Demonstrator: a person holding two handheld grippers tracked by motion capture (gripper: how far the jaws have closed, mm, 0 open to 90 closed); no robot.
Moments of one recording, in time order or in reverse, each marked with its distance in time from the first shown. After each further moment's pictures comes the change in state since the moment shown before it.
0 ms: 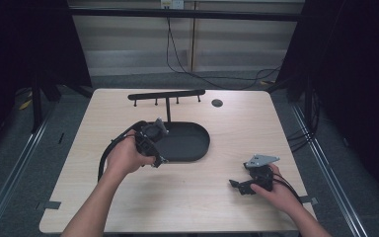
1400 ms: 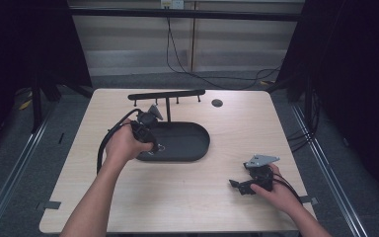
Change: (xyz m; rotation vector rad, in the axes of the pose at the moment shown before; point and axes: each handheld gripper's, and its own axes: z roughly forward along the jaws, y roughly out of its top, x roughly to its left) left arm 0.023 0.015 -0.016 -0.057 0.048 -0.079; right arm 0.000 0.000 0.000 -0.001 0.000 0.002
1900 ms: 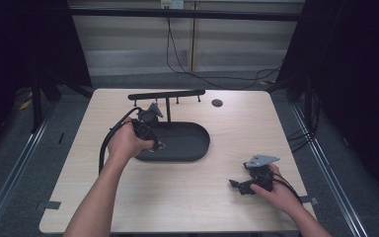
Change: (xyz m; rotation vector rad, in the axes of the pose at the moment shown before) left arm 0.006 0.006 0.005 -0.010 0.010 -0.023; right arm 0.000 0.000 0.000 -0.002 0.000 -0.003
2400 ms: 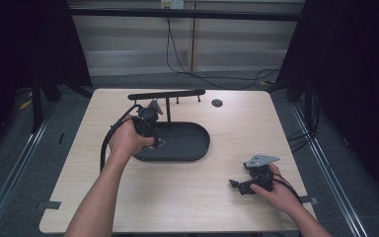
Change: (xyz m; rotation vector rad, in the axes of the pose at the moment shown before) left arm 0.004 0.007 0.000 -0.010 0.019 -0.023; right arm 0.000 0.000 0.000 0.000 0.000 0.000
